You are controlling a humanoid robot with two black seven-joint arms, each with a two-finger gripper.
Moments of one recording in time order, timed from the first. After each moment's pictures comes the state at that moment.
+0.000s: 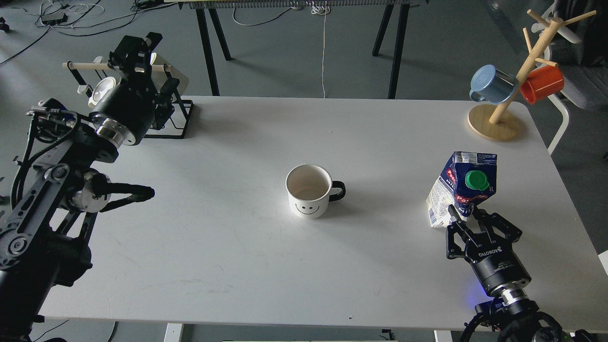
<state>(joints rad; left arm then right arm) -0.36 0.27 -1.37 -1.41 0.93 -0.08 0.12 -0.18 -0.25 1.21 1.26 0.33 0.49 0.02</state>
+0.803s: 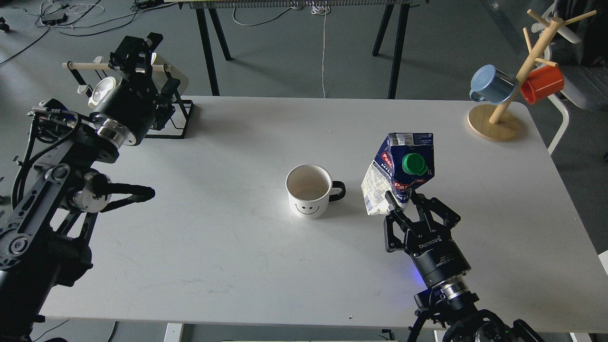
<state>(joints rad) -0.36 0.27 -1.37 -1.41 0.93 -0.08 0.12 -0.17 -0.04 1.11 1.39 0.17 0.49 0.02</state>
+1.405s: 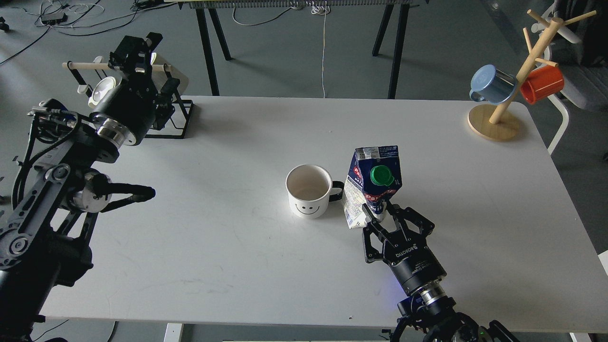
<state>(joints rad) -0.36 0.27 -1.37 -1.41 0.93 -0.08 0.12 -0.12 0.00 1.06 1.27 0.13 0.49 0.02</state>
